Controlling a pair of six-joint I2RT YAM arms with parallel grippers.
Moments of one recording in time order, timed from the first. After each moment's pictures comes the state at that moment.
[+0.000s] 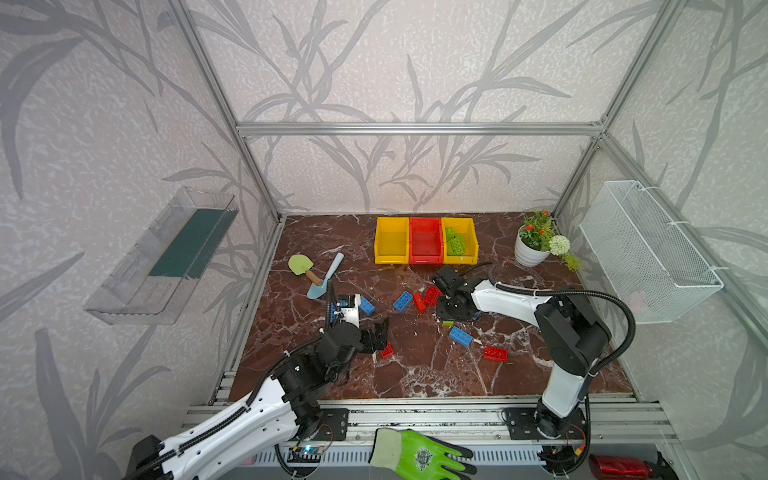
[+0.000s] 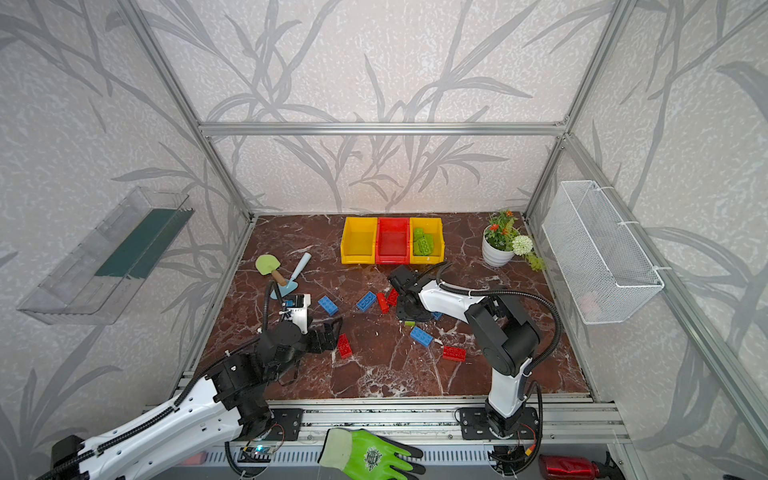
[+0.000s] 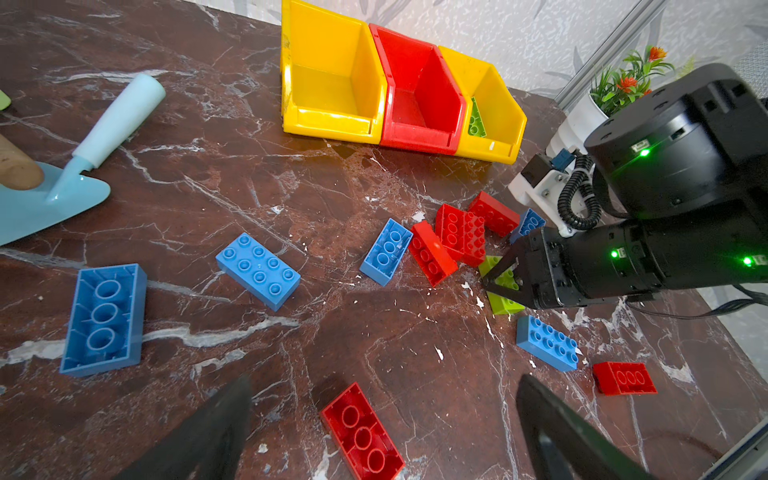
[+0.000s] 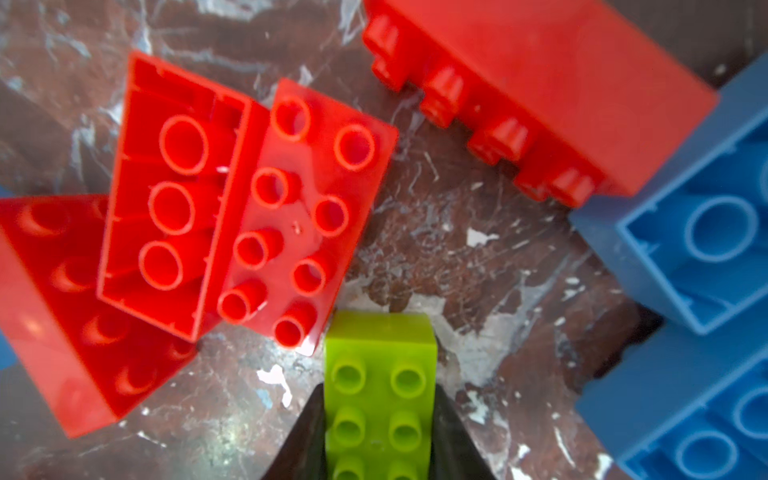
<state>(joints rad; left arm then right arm) -0.86 0.62 0.43 -0.33 -0.38 -0.63 0.69 1.82 1.12 -0.59 0.09 0.75</state>
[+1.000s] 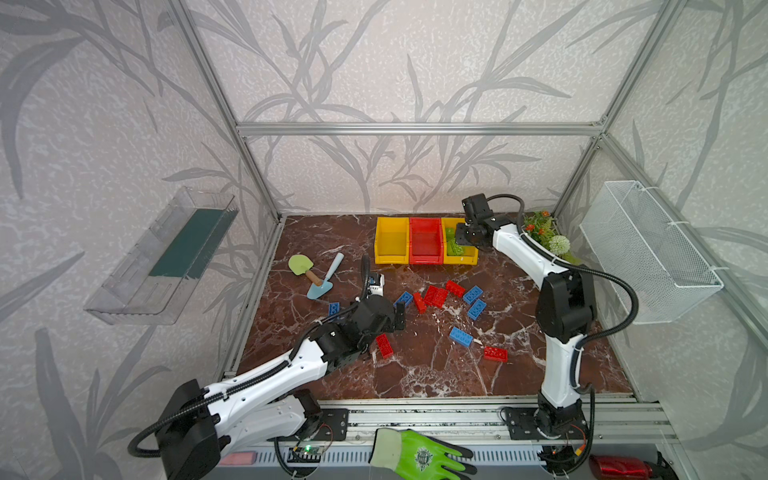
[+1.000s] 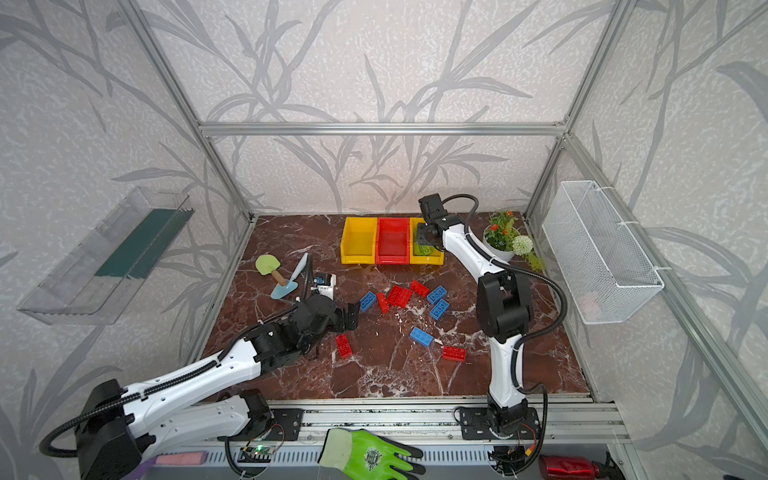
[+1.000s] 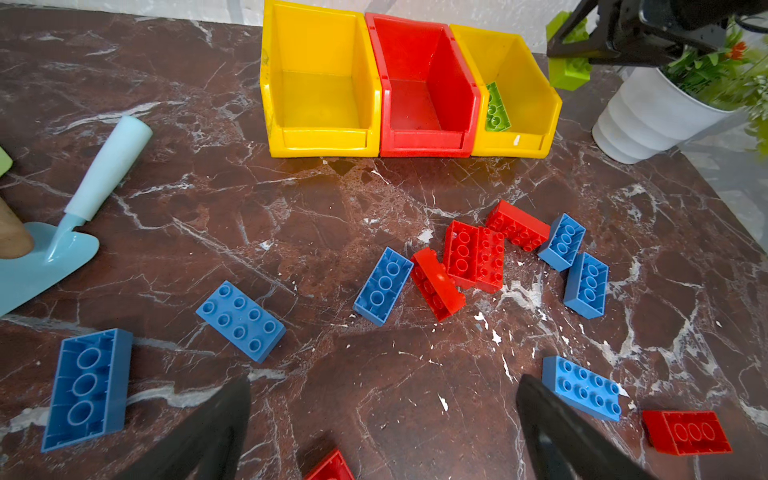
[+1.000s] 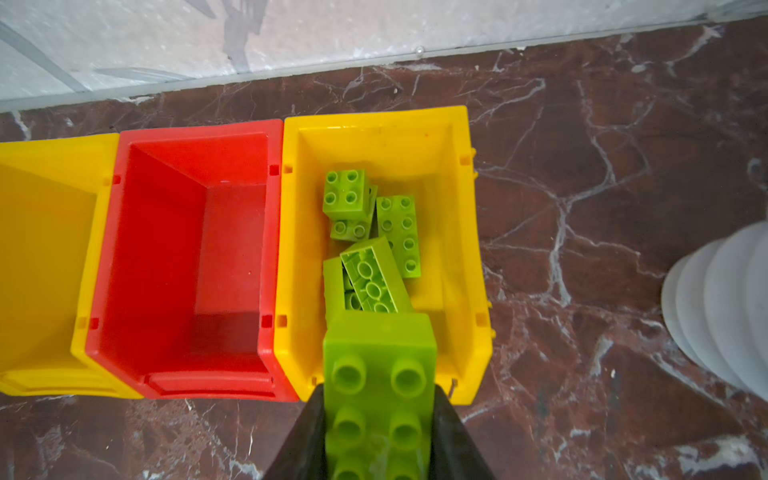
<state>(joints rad) -0.85 1.06 0.69 -0.29 -0.44 -0.58 0.35 2.10 1.86 -0.67 0.16 0.35</state>
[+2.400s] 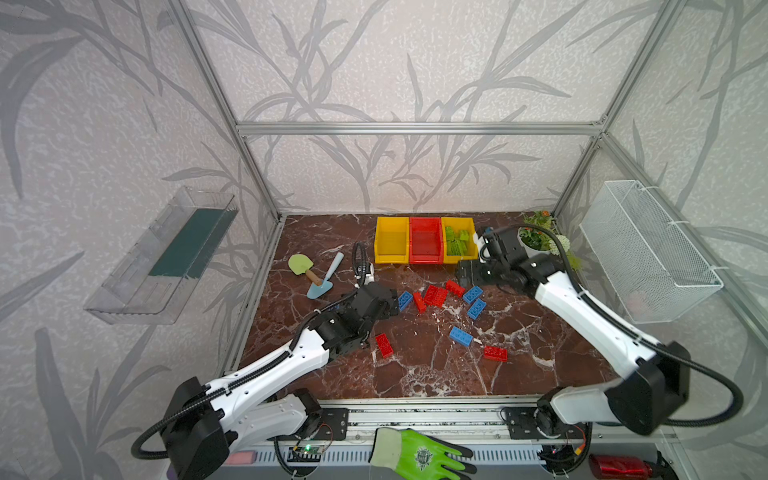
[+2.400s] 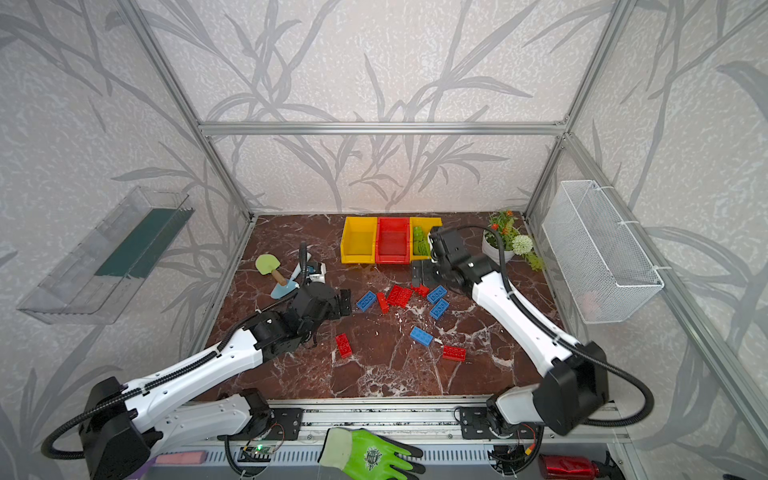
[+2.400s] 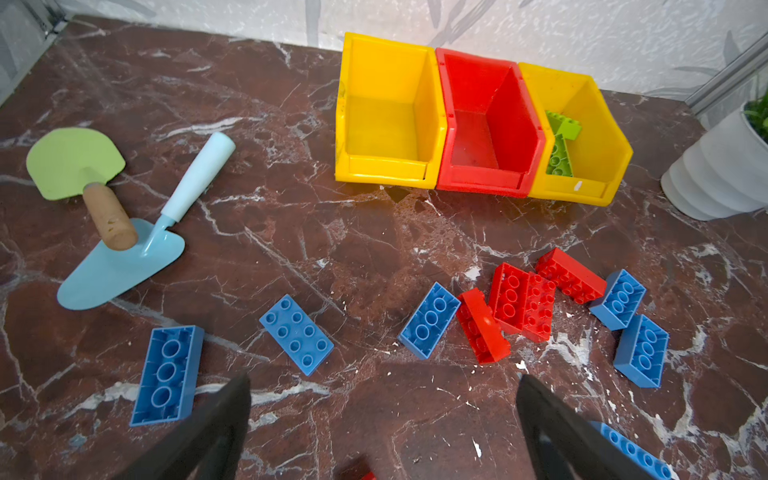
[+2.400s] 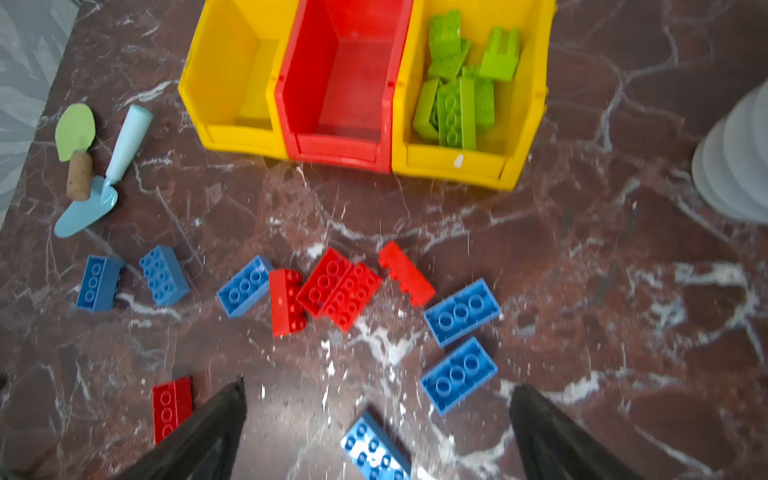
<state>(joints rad) -0.77 1.11 0.78 -0.40 -0.51 -0.64 0.52 1.31 1.16 -0.74 0.03 0.37</state>
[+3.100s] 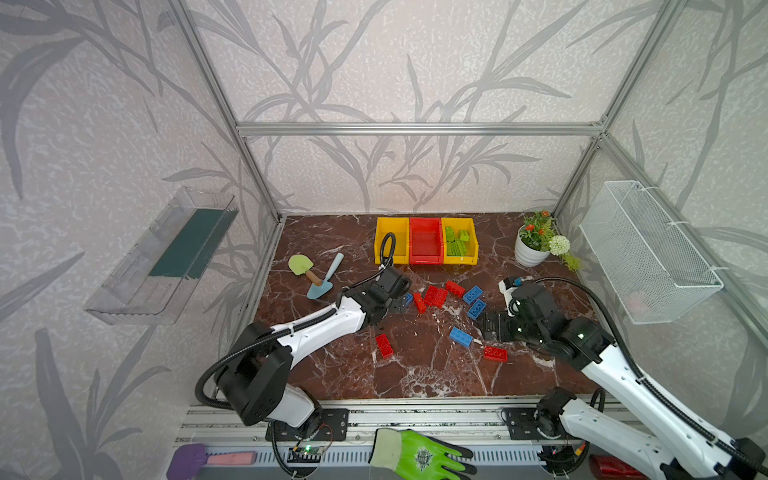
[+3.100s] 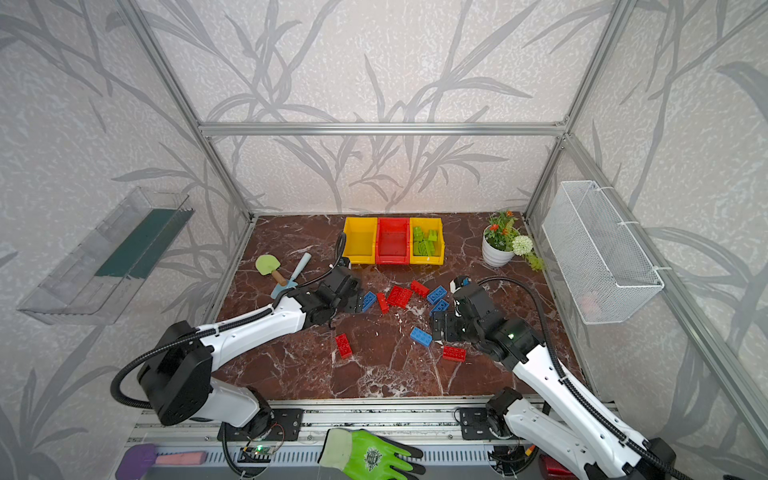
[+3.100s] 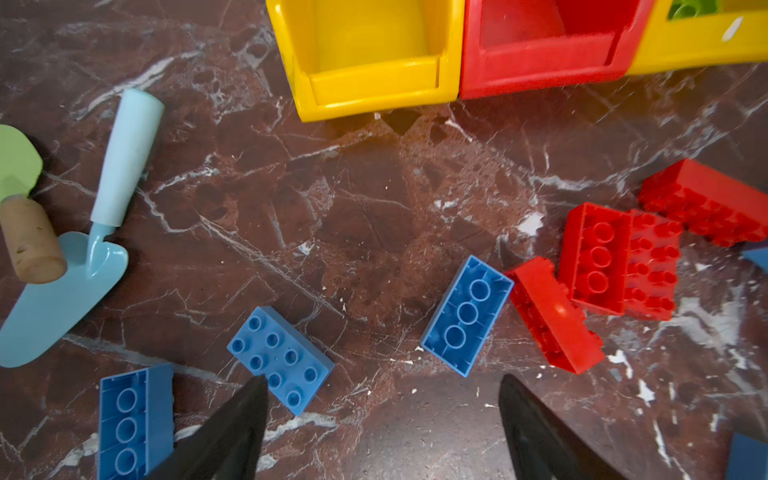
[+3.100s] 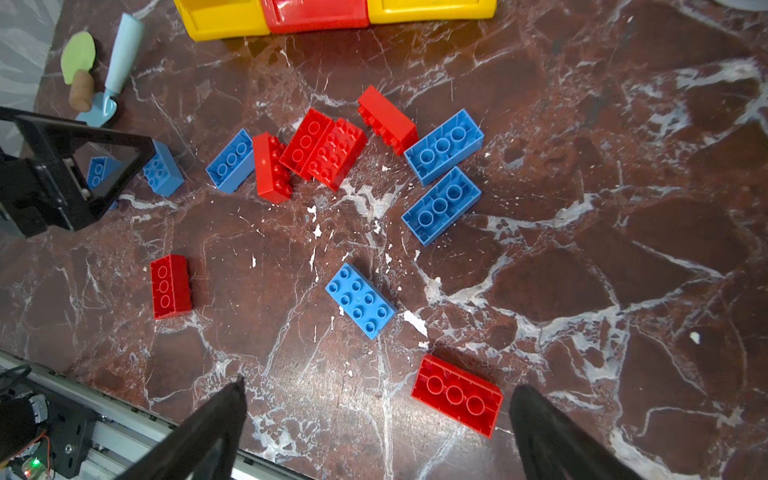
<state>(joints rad) -0.70 1.50 0.95 -0.42 -0.39 -0.44 0.59 0.87 0.82 -0.85 0.03 0.49</state>
